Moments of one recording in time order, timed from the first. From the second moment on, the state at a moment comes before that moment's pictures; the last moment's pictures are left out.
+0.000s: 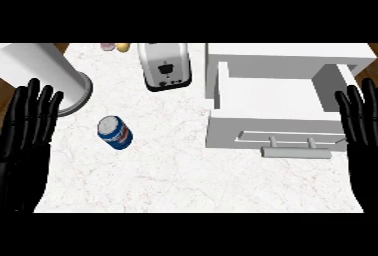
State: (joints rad) left arm 0.00 0.08 -0.01 -2.10 -0.03 -0.01 0.01; right arm 0.00 -0.11 0.00 -2.10 -0.04 -0.01 -0.01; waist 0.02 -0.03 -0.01
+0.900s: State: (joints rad) left arm 0.04 0.00 -0.11 -2.04 -0.57 0.87 0.54; right arm 0.06 -0.10 -0.06 -2.03 -0.04 -0.07 0.16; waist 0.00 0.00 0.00
